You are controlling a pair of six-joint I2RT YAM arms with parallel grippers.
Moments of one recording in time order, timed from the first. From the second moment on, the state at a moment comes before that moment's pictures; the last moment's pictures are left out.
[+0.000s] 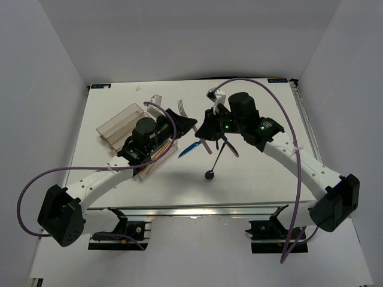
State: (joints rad) left arm -0.64 1.22 0.82 0.37 0.07 -0.93; right arm 0.68 1.36 1.30 -0.42 -0.44 0.25
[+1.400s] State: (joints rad) left arm -0.45 1.58 1.00 -0.05 -0.56 0.43; right arm 0.66 0.82 0.97 -0.54 -0.17 0.18
